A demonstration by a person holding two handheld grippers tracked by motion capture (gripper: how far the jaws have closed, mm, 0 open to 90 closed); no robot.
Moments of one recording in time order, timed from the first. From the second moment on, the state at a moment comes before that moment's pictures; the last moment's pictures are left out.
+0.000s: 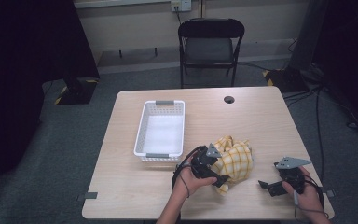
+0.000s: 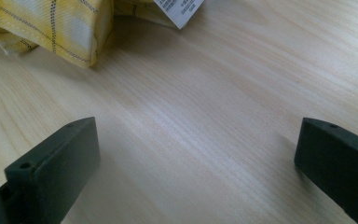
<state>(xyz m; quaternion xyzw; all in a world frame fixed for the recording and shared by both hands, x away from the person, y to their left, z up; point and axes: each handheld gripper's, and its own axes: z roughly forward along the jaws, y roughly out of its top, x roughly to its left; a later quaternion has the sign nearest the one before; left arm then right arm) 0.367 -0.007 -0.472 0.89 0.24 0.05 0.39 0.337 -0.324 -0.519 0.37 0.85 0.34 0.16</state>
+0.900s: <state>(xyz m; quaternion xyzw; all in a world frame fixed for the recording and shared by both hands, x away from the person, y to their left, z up) 0.356 0.022 -0.461 0.88 0.26 0.04 0.41 0.337 -0.324 -0.519 0.37 0.85 0.34 0.16</state>
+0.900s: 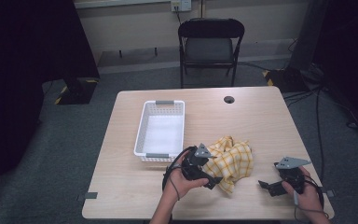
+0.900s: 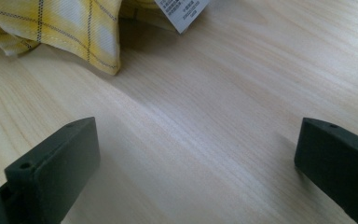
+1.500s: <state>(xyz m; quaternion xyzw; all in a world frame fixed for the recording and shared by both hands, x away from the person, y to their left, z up) 0.342 0.056 -0.473 0.87 0.29 0.05 0.39 0.337 -0.324 -0.519 0.37 0.85 0.34 0.16</state>
